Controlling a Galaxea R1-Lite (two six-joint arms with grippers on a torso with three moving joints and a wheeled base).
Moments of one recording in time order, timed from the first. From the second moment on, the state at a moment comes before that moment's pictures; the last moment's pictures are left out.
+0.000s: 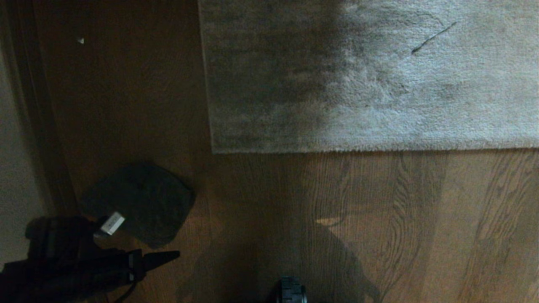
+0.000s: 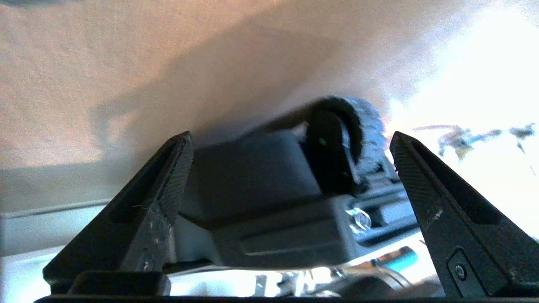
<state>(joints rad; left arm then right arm) 0.10 1.75 -0.20 -0.74 -0.57 -0.25 0.00 0.00 0.00 0.00 -0.04 0.01</state>
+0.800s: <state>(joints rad) 0.07 2.00 -0.22 -1.22 -0.58 -0.27 0.00 0.00 0.00 0.00 -0.04 0.01</state>
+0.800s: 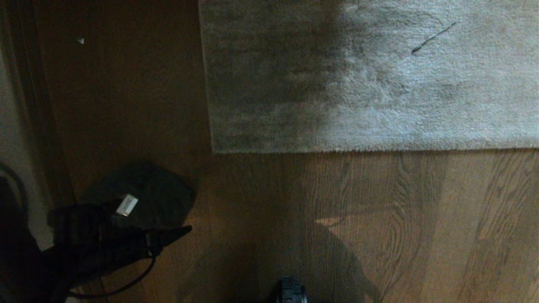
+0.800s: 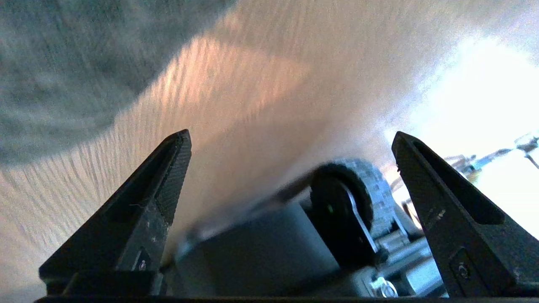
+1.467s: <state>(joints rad) 0.12 2.07 -0.22 -1.50 -0.49 -0.17 0.00 0.00 0.00 0.00 -0.04 0.01</state>
